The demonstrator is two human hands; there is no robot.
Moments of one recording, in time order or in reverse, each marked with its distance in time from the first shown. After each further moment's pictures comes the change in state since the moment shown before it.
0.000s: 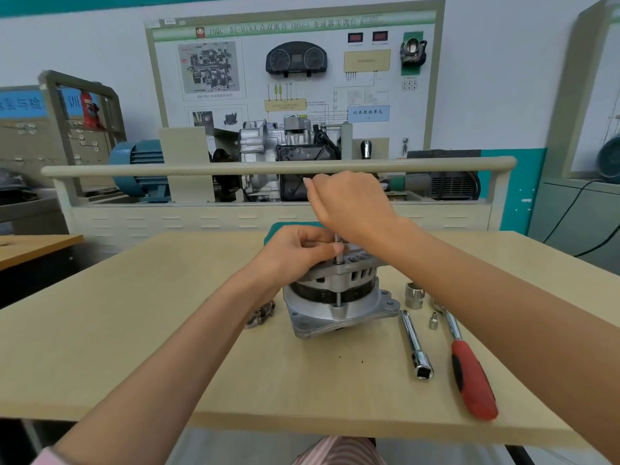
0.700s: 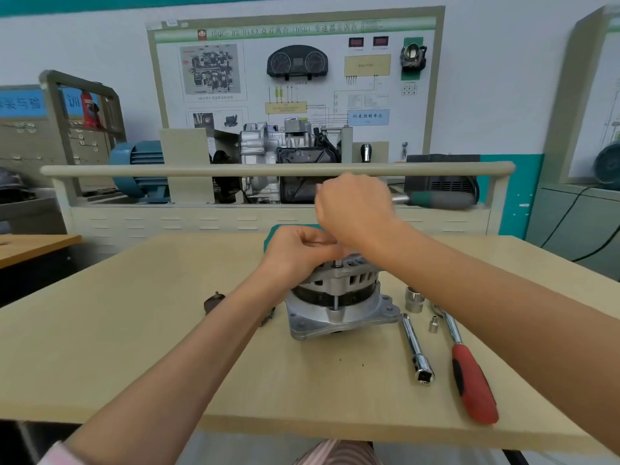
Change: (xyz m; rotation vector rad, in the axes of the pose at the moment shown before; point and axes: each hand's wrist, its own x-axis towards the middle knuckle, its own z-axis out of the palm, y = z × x) left_hand 0.006 -0.003 0.008 -0.050 0.167 0.014; right_hand 0.004 -0.002 0.000 0.015 -0.106 0.147
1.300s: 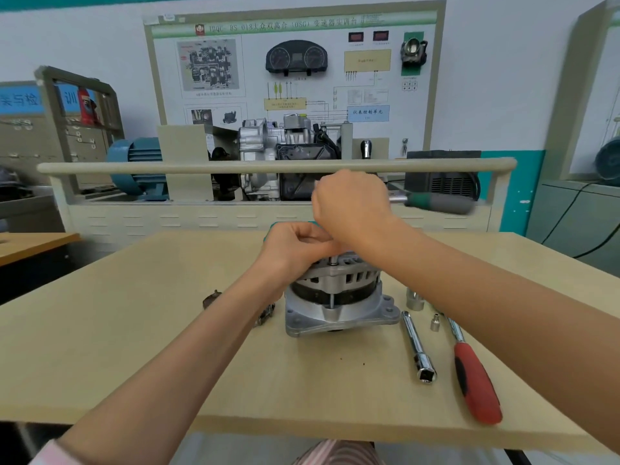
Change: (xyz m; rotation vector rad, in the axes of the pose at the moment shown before) left_hand 0.003 -0.001 -0.003 -0.049 -0.003 -0.019; right_hand 0.001 -0.008 -0.002 -0.052 -0.051 0.030
